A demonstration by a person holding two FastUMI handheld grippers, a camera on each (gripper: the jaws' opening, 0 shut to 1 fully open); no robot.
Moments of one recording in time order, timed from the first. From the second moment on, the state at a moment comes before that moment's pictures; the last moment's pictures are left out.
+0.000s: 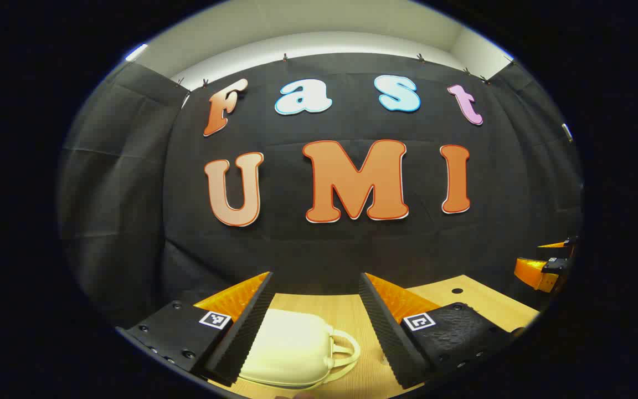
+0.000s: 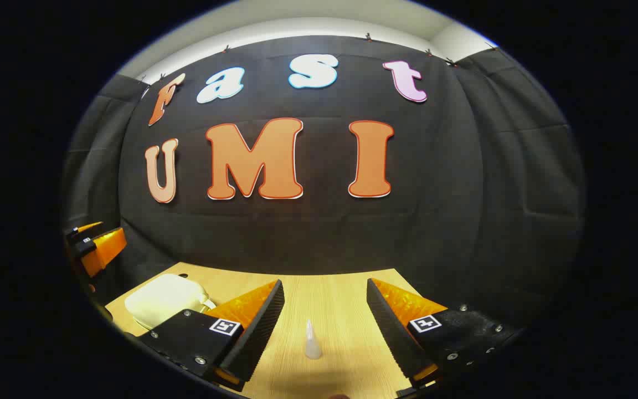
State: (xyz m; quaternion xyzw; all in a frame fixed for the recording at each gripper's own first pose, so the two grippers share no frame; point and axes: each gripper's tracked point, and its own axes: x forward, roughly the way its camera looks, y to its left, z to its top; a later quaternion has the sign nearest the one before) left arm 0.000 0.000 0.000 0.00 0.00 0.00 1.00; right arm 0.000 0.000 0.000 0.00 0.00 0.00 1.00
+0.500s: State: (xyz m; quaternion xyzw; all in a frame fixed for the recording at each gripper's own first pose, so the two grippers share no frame) left arm 0.009 -0.010 -0.006 -0.01 0.01 -0.02 1.00; right arm -0.004 -0.008 0.013 0.00 -0.01 -0.01 1.00
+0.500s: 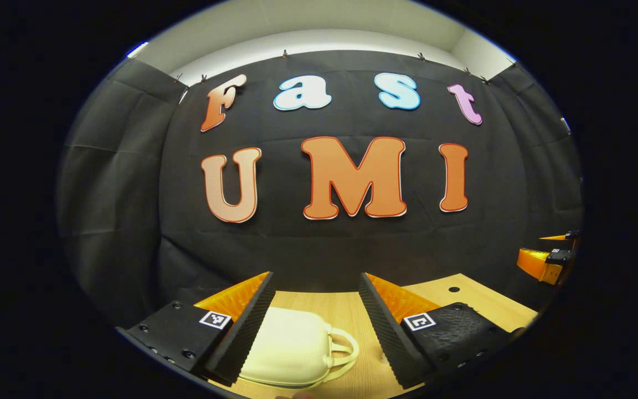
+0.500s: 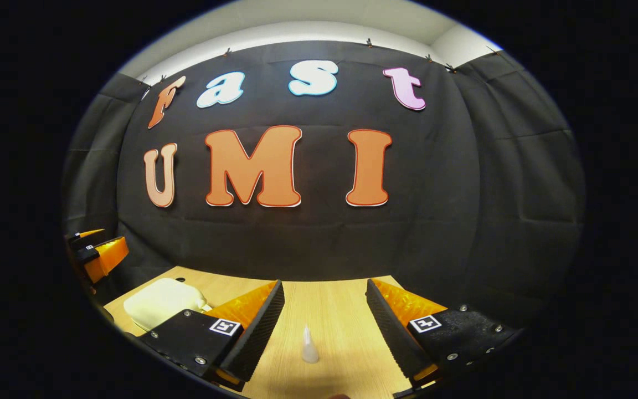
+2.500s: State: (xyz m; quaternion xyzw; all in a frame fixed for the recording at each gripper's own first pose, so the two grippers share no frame) left arm 0.030 -0.070 -0.247 0.49 0.16 -0.12 0.85; right arm -0.033 -0.110 -0.084 0.06 0.10 -0.12 0.99
